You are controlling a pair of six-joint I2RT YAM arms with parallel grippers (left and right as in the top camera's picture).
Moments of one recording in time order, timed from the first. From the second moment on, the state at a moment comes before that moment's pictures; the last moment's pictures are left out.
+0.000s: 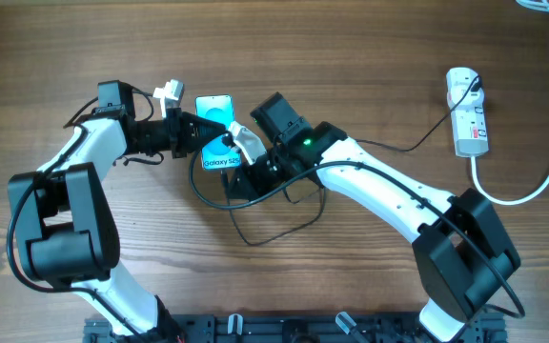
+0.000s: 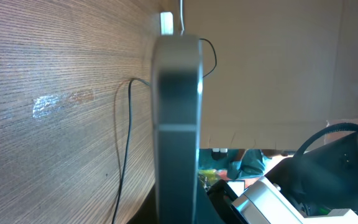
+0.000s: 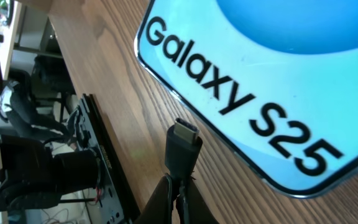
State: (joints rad) left arm 0.14 1.91 1.12 -0.59 1.37 -0.09; right arm 0.73 1.85 1.32 -0.57 -0.71 0.18
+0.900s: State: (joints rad) left arm 0.12 1.91 1.12 -0.59 1.37 -0.10; right arm 0.73 1.85 1.32 -0.58 -0.70 0.25
